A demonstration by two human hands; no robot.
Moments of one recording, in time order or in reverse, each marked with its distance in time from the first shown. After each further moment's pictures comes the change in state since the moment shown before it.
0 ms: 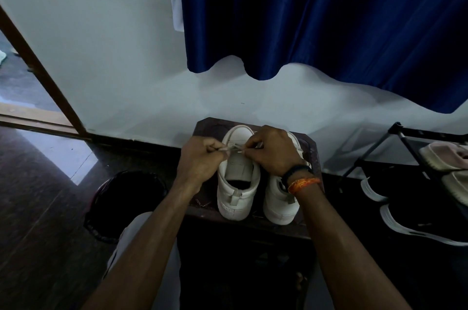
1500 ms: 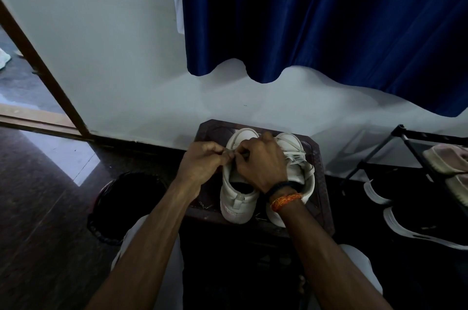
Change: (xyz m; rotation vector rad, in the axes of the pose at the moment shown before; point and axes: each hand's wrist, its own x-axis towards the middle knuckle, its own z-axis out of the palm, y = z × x) left_hand 0.003 -0.011 -0.005 -0.282 -0.165 -0.138; right_hand -0.015 -0.026 0.037 -0.162 0.246 -0.037
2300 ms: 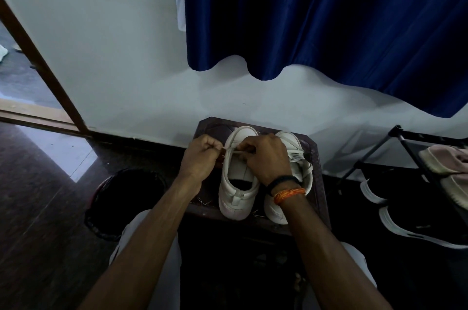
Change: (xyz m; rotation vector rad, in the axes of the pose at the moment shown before) left_hand 0.006 -0.007 0.005 0.060 0.157 0.064; right_hand 0.010 0.017 0.004 0.074 -0.130 0.082
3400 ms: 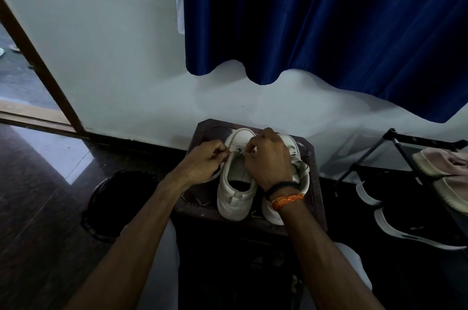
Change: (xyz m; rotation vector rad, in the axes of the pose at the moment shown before) left_hand 0.011 0.000 -0.014 0.442 -0.376 0.224; right_hand -0.011 -0.005 -0.010 -0.140 0.123 0.014
